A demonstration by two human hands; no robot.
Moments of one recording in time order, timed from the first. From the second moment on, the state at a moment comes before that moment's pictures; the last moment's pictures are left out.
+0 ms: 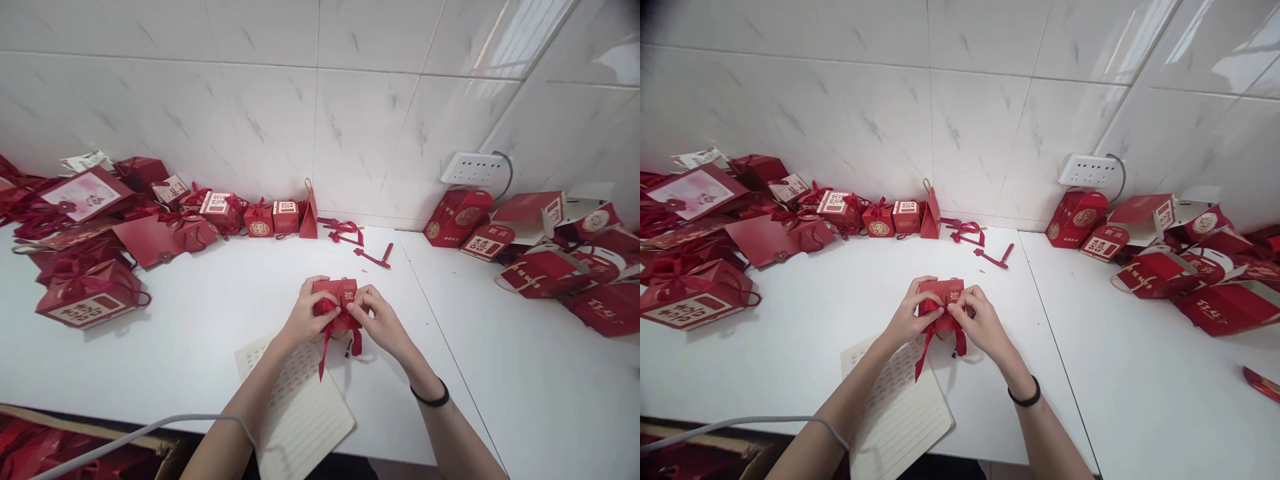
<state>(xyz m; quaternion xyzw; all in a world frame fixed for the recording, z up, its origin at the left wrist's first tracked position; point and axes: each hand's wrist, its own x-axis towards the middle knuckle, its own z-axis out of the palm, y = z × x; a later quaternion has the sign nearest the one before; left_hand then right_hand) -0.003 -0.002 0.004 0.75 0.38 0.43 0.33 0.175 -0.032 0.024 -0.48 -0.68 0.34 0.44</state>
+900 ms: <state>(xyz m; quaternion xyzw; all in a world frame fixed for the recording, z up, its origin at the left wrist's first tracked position) -0.001 -0.003 0.007 0.75 0.38 0.43 0.33 0.194 -0.048 0.032 -0.57 -0.68 0.39 0.23</state>
